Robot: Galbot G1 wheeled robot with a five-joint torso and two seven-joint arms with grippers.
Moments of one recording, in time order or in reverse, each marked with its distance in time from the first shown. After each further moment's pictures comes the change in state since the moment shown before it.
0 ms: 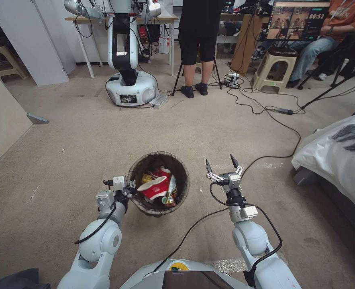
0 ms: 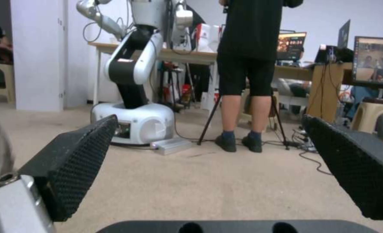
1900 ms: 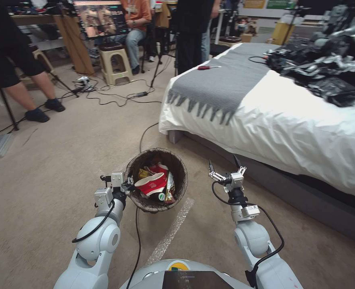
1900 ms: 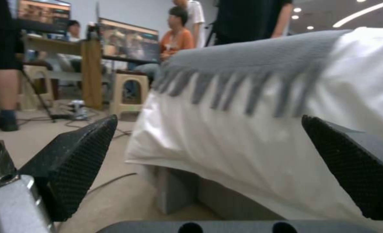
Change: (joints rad) left arm -0.013 0.017 0.019 -0.028 -0.014 0.037 -0.005; right arm -0.002 -0.005 0.006 0.007 0.010 -0.017 0.021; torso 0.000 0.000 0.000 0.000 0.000
